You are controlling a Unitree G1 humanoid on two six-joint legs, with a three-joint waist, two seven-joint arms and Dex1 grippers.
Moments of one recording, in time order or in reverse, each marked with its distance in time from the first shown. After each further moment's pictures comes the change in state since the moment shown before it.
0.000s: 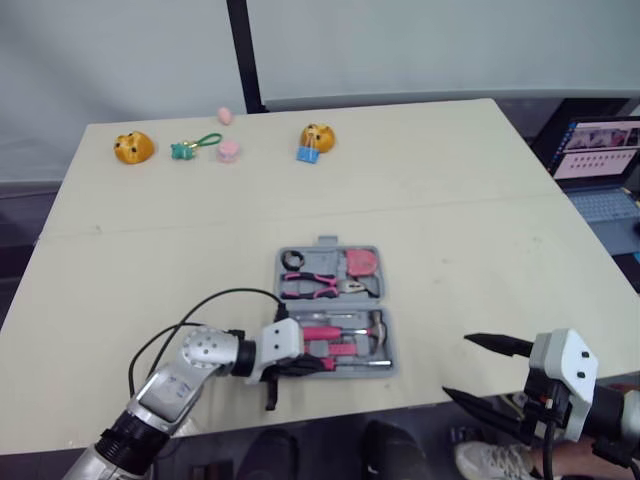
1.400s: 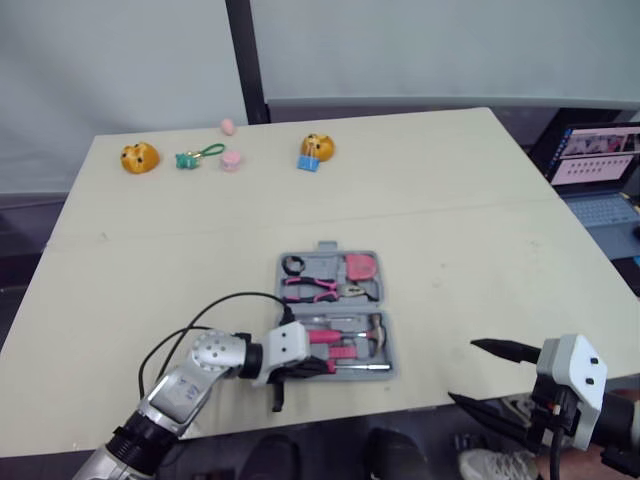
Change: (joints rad) left arm 0.012 -0.033 -0.035 0.054 0.036 -0.008 0.039; right arm 0.055 0.008 -0.049 -0.022 0.016 0.009 0.001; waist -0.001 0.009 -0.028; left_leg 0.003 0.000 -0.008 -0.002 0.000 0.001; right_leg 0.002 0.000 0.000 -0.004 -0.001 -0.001
